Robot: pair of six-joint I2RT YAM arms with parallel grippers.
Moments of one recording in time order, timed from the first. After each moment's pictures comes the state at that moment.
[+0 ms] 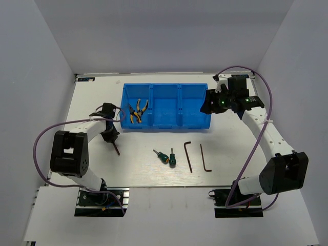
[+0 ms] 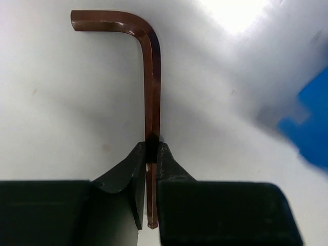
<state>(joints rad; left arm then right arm) -0.13 1.61 0.91 -0.57 -0.26 -0.62 0.24 1.38 1.25 -0.62 -0.39 0.08</state>
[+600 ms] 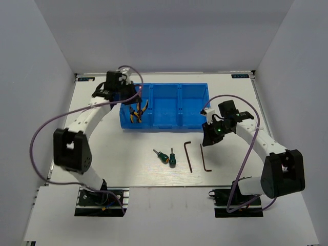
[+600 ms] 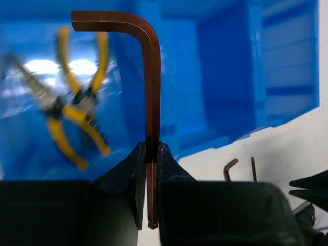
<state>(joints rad) -0.23 1.59 1.32 -0.43 0.28 -0.37 0.28 1.35 0.94 -0.80 -0.54 -0.26</state>
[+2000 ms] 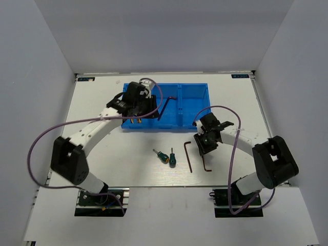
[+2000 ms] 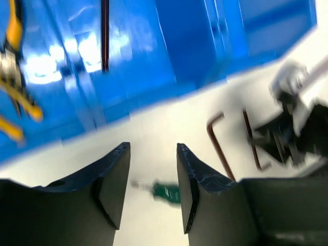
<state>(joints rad) -0.53 1.60 1.34 -0.49 0.15 -0.37 0.50 1.47 0.76 -0.57 -0.16 -0.01</state>
